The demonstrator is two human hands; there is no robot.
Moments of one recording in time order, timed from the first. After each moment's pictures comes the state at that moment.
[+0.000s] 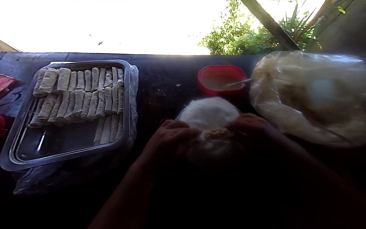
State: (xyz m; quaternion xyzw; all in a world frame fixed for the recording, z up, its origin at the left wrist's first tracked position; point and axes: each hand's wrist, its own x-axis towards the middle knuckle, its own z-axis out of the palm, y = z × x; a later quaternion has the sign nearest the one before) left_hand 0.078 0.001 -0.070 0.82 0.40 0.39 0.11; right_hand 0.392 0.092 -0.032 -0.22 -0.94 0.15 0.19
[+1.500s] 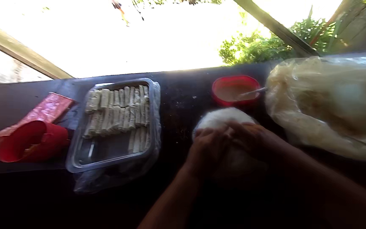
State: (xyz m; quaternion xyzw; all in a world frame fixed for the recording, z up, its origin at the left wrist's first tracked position) left_hand 0.133 0.018 -0.068 0.75 0.55 0.35 0.09; right_hand 0.346 0.097 -0.033 -0.25 -0.94 0.16 0.15
